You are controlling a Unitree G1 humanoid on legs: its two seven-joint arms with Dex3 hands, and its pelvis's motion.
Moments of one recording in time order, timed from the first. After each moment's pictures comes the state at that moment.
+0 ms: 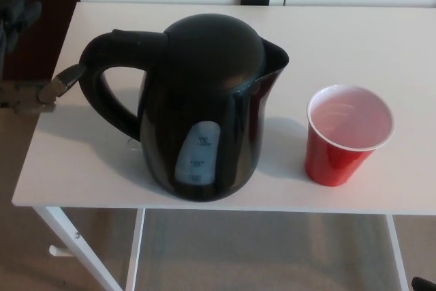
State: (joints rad) left_arm -0.31 0.53 0.12 0.05 -0.03 0.07 -0.14; right_arm 0.15 -0.25 -0.26 0.69 0.24 0.04 0.27
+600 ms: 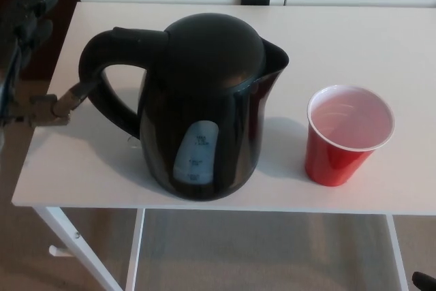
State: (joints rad) left_arm -0.25 0.48 0.11 0.01 -0.02 0.09 -0.13; right_arm 0.13 -0.24 -0.26 0.69 0.24 0.05 0.26
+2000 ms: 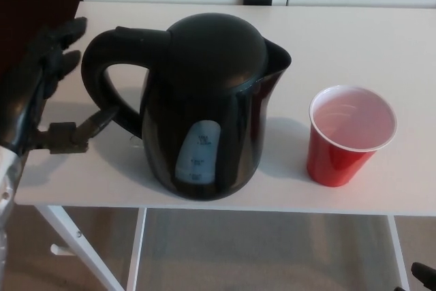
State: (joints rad) left_arm -0.18 0.43 0.08 -0.04 -0.04 0.12 -0.19; right_arm 0.12 -0.24 -0.26 0.66 0.24 0.06 0.25
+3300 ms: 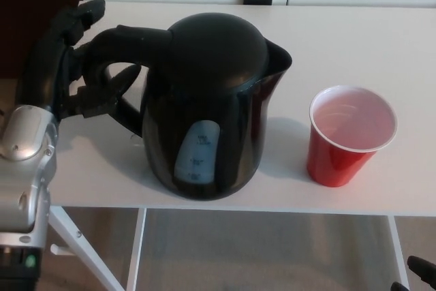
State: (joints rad) left_arm -0.38 0.30 0.09 0.09 -0.02 0.29 -0.07; right_arm 0.11 -0.24 -0.24 0.64 0.24 0.06 0.24
